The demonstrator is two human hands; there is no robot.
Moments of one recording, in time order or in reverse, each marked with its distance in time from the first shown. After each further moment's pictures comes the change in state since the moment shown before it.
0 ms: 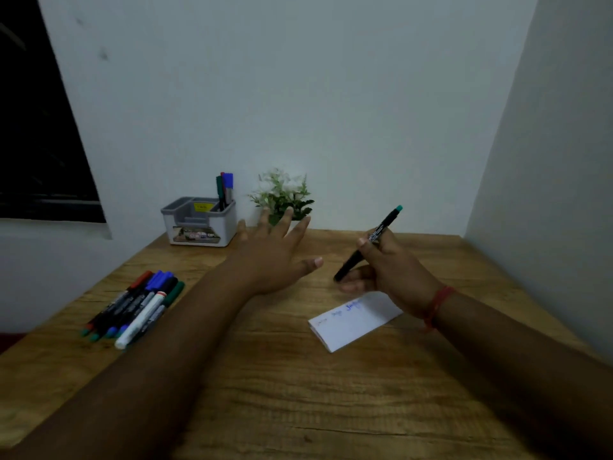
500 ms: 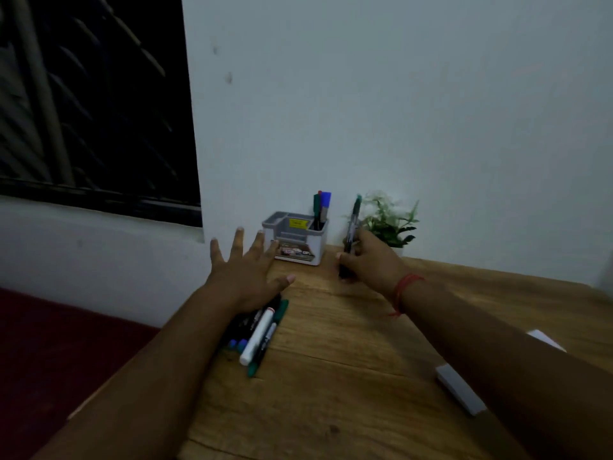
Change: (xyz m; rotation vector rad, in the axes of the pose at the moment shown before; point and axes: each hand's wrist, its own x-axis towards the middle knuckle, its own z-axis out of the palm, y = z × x) left_hand -0.058 -0.191 0.020 0.155 -0.008 -0.353; right_hand 0.115 -0.011 0.169 -0.523 -0.023 -0.066
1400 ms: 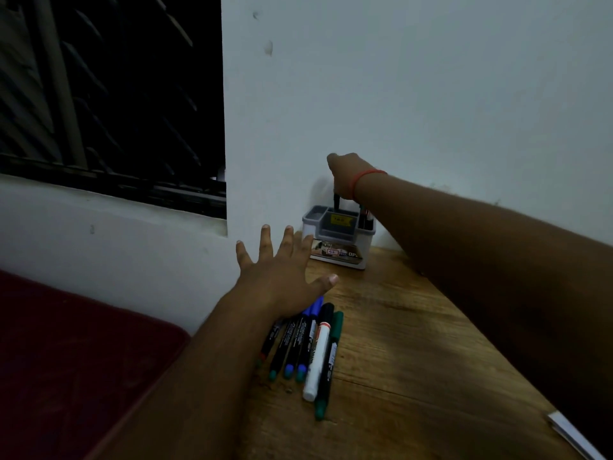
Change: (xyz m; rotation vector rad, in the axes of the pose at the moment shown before) left_hand 0.009 -0.026 0.002 -0.200 -0.094 0.004; right_hand 0.195 -0.099 0.068 -0.954 0.044 -0.283
